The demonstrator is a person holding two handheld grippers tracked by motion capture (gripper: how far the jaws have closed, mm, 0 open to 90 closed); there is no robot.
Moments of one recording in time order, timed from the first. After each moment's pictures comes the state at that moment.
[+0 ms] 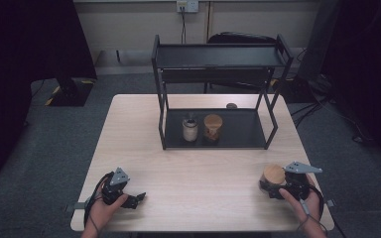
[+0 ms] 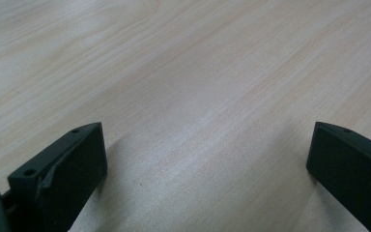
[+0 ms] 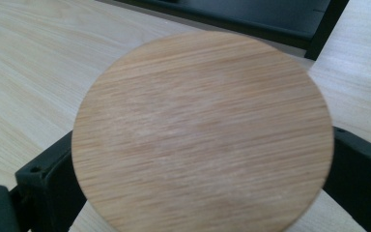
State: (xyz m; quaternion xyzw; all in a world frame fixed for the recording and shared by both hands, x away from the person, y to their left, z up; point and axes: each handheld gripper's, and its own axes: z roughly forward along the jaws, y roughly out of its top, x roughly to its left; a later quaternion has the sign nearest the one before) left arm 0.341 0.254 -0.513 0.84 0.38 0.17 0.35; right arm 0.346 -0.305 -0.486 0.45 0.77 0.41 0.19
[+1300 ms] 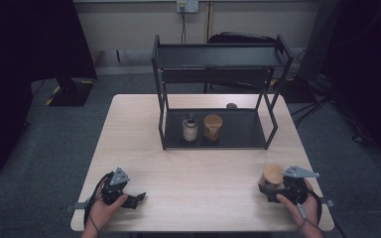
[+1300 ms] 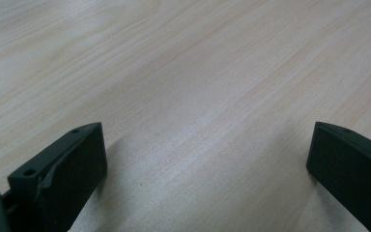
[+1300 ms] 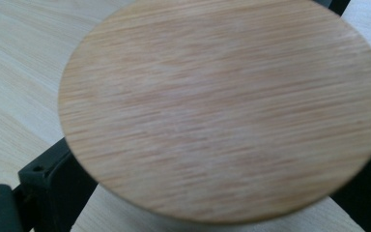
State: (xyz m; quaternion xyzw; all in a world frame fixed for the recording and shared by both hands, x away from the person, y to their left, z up) left arm 0.341 0.254 -0.513 0.84 0.38 0.17 0.35; right arm 0.341 -0.304 -0.500 0.45 0.77 0.40 0.19
